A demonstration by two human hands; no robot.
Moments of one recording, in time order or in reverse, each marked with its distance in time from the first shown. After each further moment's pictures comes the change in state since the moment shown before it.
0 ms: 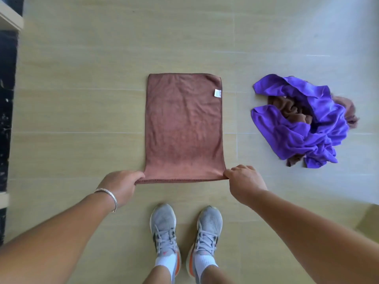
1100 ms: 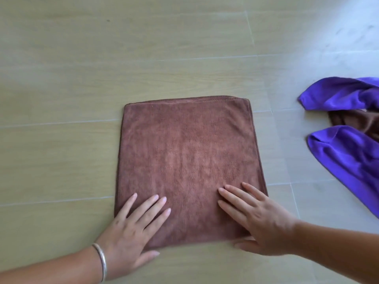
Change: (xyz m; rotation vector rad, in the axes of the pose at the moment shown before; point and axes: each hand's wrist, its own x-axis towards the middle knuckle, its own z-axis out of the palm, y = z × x) left_hand 0.253 -0.044 0.138 0.537 0.243 0.554; right_hand 0.251 0.065 0.157 -0.280 0.327 -0.536
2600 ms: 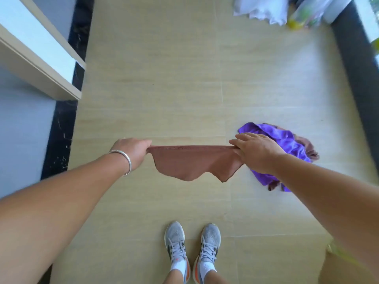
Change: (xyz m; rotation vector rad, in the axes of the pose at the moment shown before) left_hand -0.172 -0.037 -0.502 -0.198 -0.173 -0.597; right_hand -0.144 -0.018 -0.534 0.122 -0.138 0.413
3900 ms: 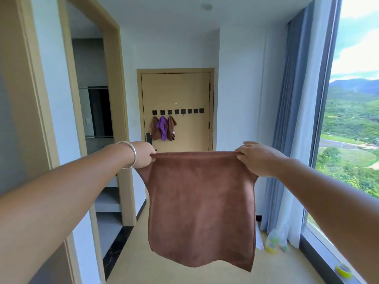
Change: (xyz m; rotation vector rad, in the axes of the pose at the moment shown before) left_hand -0.388 0.022 -0.748 0.125 0.662 -0.105; right_hand -0.330 0.052 -0.712 -0.128 0.901 0.118
